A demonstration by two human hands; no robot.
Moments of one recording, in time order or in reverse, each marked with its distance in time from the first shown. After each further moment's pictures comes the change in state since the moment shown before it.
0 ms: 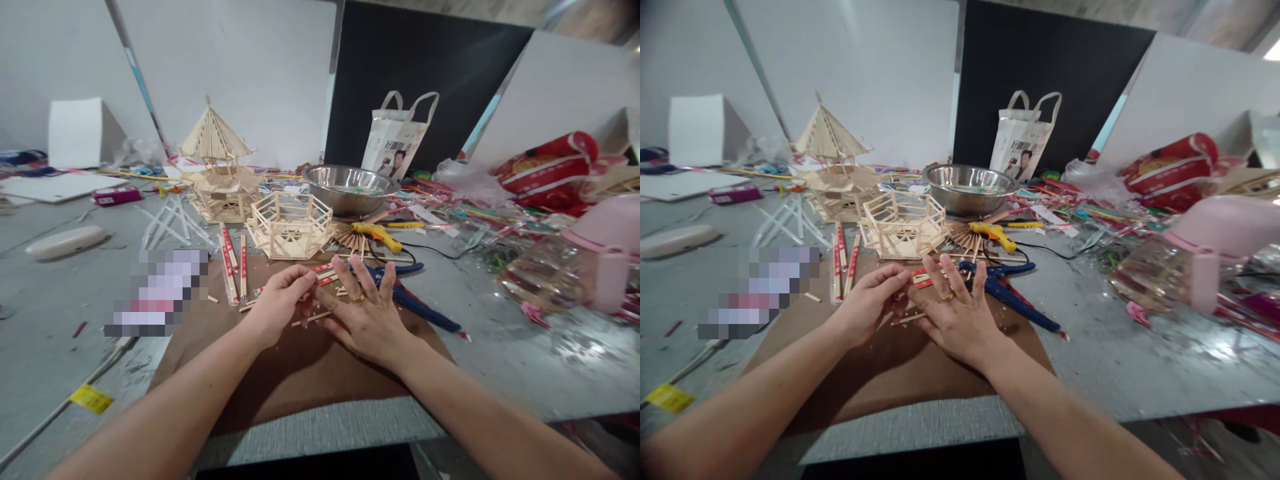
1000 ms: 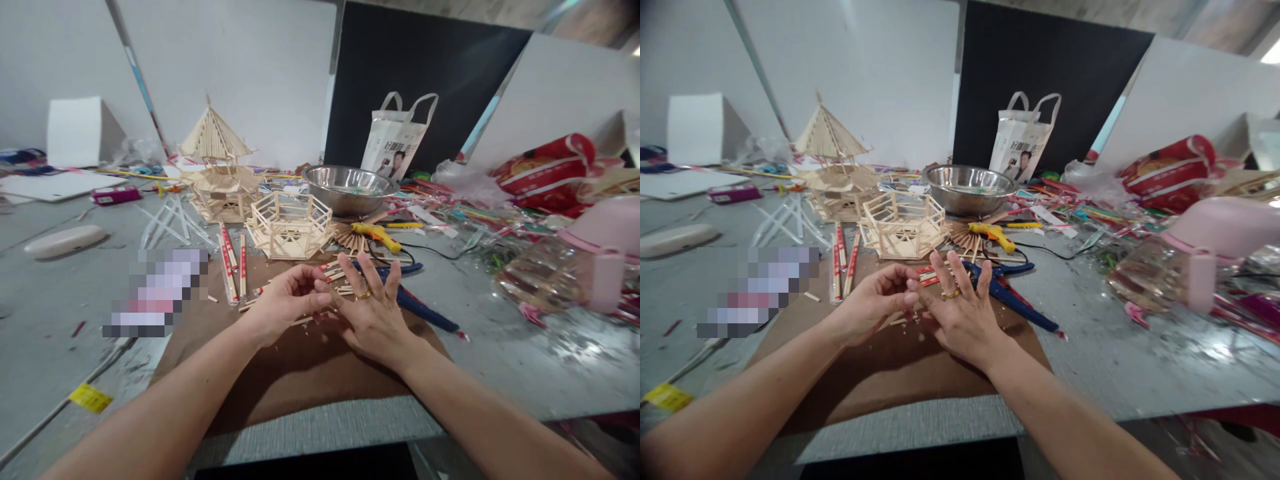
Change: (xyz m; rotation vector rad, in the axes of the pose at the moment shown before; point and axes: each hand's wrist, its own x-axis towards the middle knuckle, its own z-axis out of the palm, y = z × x) left_hand -0.001 0.000 0.000 -0.044 -0.158 0.032; right_hand -0.003 0.003 0.000 0.062 0.044 0.038
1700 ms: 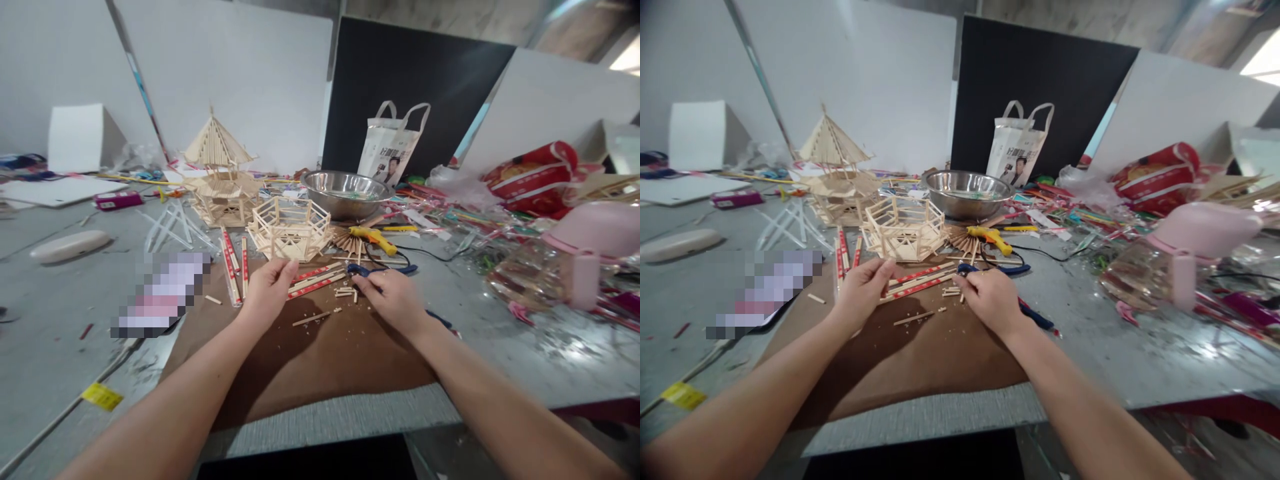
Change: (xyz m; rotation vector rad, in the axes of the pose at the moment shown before) left_hand 0.006 0.001 -0.024 0.798 0.522 0.227; right_hand 0.007 0.042 -0.002 0.169 -0.142 0.310
